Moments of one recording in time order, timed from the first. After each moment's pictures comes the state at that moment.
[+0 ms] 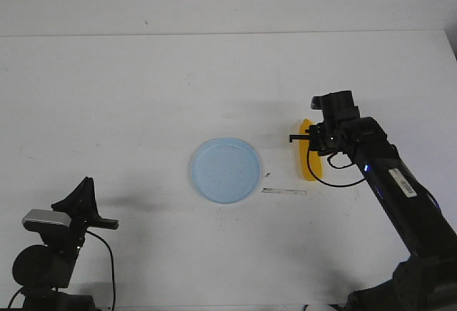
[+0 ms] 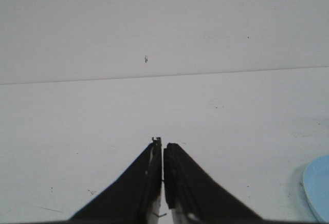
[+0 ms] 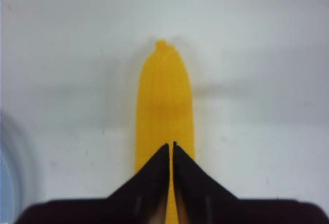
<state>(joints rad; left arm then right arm) -0.05 0.23 0.32 0.04 0.06 0.01 0.19 1.60 1.37 -0.86 0.03 0.25</state>
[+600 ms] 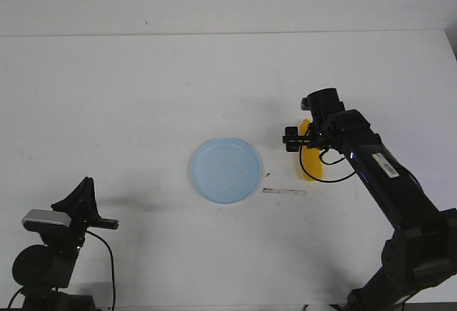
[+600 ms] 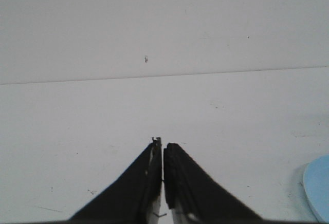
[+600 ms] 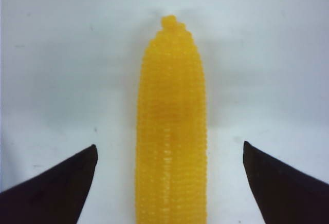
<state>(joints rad) -0.05 0.23 0.32 0.04 0.06 0.01 0.20 1.71 1.40 -0.86 0.05 0.25</state>
